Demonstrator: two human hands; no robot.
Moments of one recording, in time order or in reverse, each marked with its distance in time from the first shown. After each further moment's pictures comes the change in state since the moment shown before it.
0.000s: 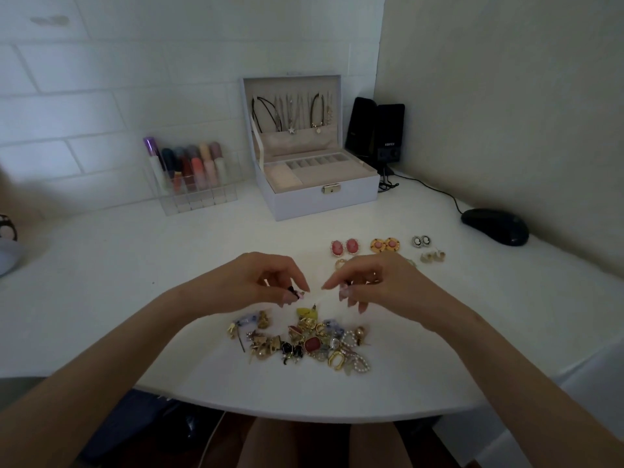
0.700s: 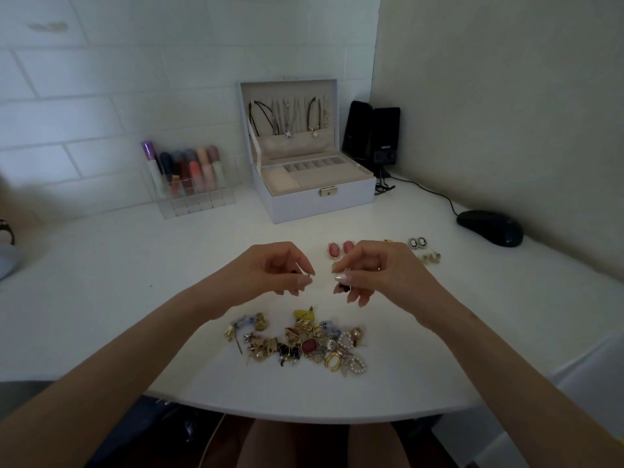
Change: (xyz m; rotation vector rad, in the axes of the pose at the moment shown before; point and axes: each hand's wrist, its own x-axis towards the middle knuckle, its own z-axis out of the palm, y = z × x) left_hand 0.010 0.013 0.010 -0.243 0.146 -0.069; right_hand 0.002 0.003 -0.004 0.232 0.127 -0.002
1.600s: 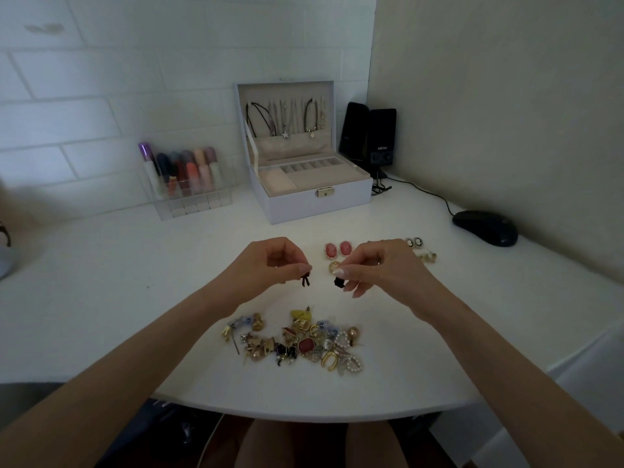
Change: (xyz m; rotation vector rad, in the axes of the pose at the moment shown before) left_hand 0.013 -0.007 0.010 -0.077 0.184 -0.024; right_hand 0.007 0.005 -0.005 -0.020 0.060 0.050
